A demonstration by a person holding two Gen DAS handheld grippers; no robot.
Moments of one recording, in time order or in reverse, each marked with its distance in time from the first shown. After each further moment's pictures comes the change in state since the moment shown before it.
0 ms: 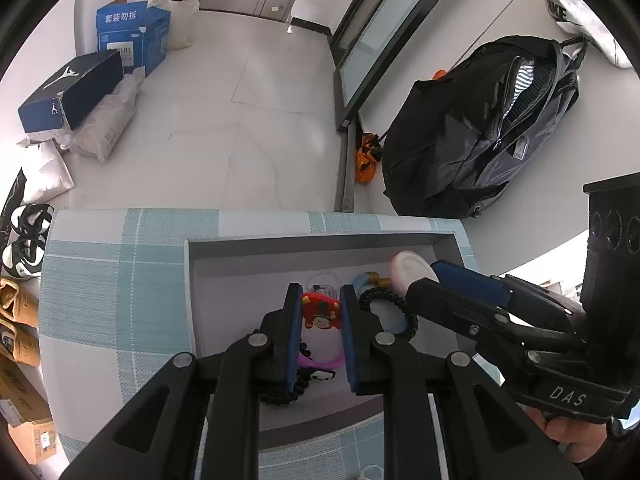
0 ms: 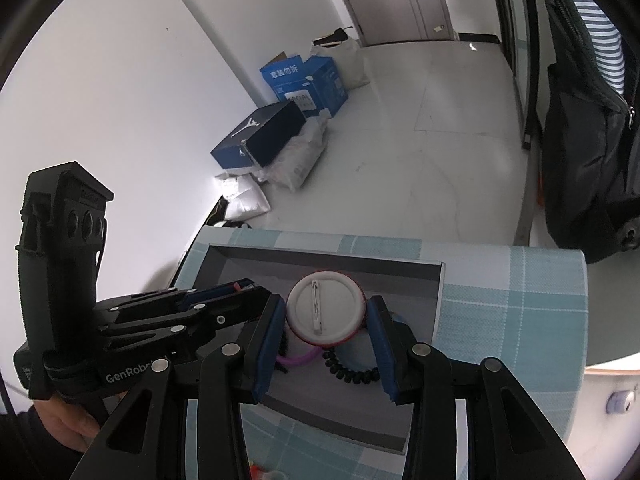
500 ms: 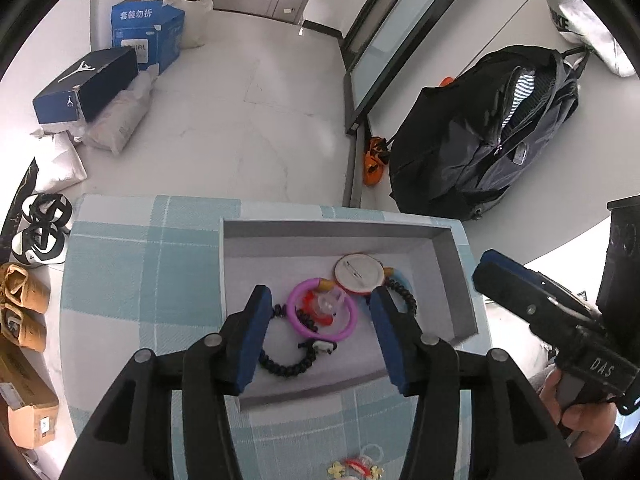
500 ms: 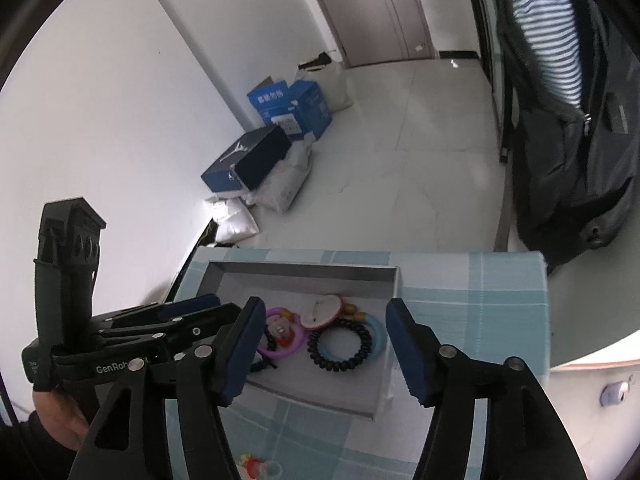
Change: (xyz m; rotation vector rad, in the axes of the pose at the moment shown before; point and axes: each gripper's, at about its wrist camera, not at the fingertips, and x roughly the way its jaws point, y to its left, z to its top) left arm -0.022 0.001 -0.014 -0.025 -0.014 0.029; right arm -0.043 -0.004 -0.010 0.032 -0.095 -0.045
